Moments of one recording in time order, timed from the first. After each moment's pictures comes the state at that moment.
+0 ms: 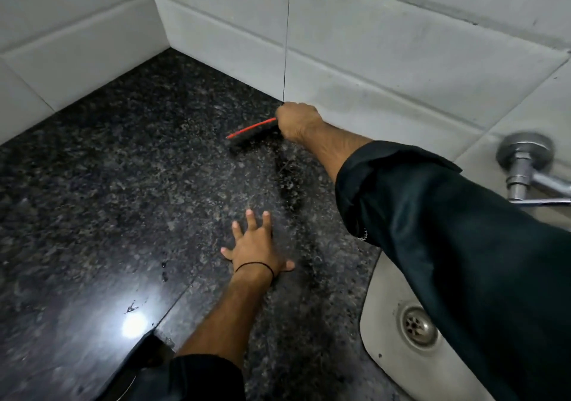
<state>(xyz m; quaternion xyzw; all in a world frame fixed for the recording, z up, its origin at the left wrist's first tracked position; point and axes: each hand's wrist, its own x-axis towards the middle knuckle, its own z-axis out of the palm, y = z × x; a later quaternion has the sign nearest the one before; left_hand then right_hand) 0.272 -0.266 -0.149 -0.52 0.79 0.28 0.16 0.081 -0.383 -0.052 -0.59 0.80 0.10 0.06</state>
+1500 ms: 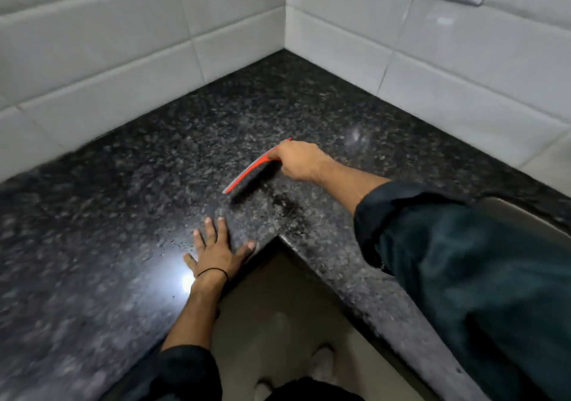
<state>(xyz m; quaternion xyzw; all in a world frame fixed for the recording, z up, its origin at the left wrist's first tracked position) 0.603 -0.237 -0.181 -0.67 0.69 0.28 0.01 0.374 -0.307 -0.045 -0.73 0.67 0.04 0.13</state>
